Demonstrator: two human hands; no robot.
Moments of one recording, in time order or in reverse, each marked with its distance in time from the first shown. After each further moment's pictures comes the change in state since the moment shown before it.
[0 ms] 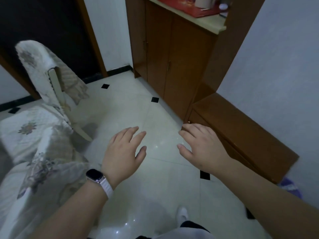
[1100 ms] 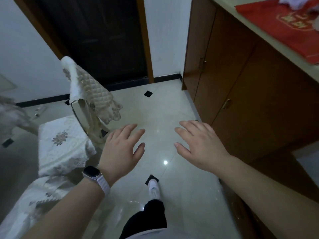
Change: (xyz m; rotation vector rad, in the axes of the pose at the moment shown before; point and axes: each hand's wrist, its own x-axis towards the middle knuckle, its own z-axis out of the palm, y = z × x) left_hand 0.357 -0.192 0.058 0.204 0.015 -0.345; right_hand 0.472 0.144 0.133 0.220 -0.085 -0.372
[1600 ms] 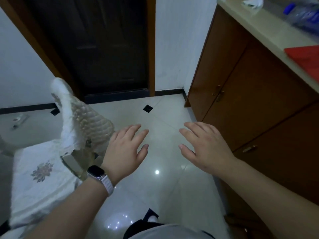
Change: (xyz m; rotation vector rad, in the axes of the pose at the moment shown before) left_hand 0.237 -0.176 0.049 -0.049 0.043 0.021; right_hand 0.288 0.053 0.037 -0.127 -0.073 0.004
